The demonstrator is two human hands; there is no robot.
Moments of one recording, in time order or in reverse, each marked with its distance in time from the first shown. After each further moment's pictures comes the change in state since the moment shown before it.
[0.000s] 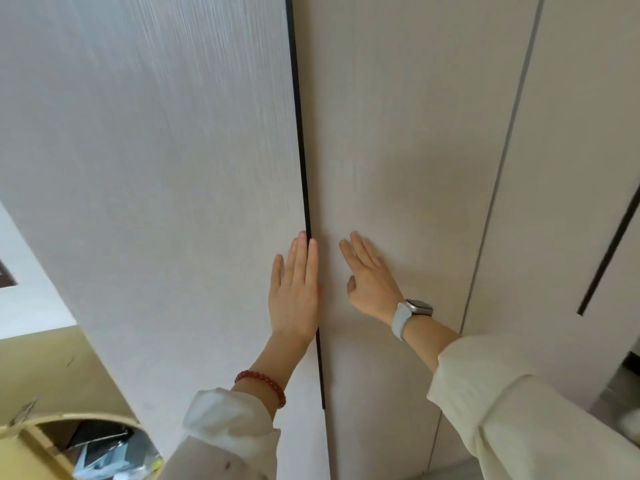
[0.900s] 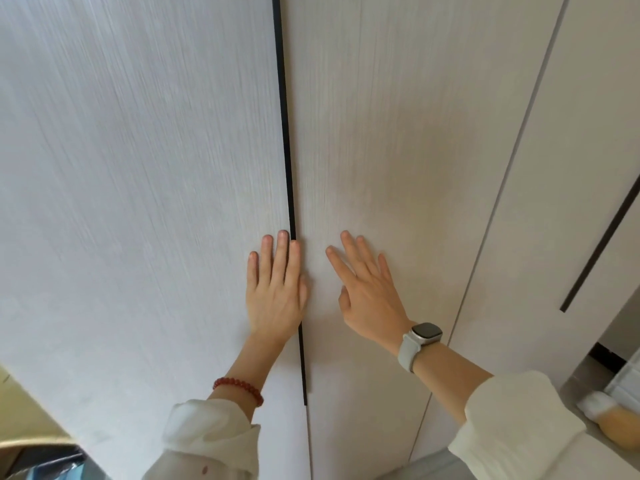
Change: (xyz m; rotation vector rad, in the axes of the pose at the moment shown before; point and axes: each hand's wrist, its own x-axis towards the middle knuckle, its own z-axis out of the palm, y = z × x) left_hand 0.023 -0.036 0.079 0.062 0.331 0.087; right_hand 0.005 0.008 0.020 -0.161 0.113 -0.072
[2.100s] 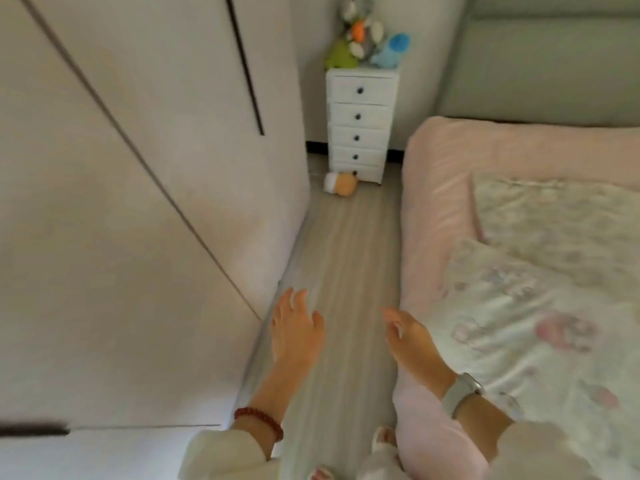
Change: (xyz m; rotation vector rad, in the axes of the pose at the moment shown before) left_hand -0.199 0.329 -0.080 -0.941 -1.311 0.245; right_hand -0.442 0.049 -0.029 0.339 0.137 1.623
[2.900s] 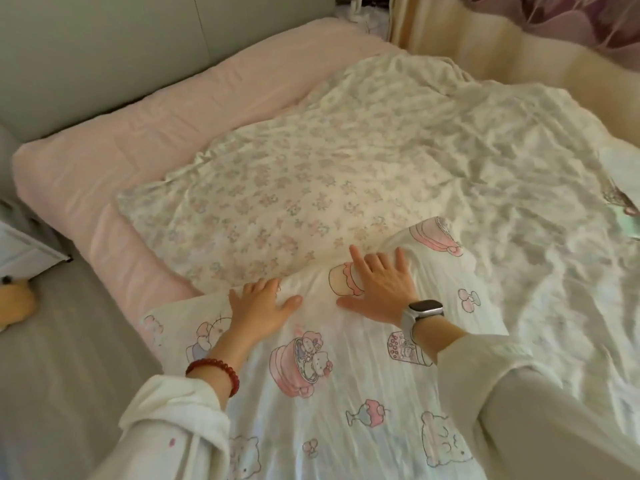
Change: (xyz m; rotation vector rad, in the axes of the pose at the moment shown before) left_hand 0.083 0.397 0.425 0.480 -0.718 0.969; right_hand 0.064 0.413 -0.293 -0.602 0.373 0.549
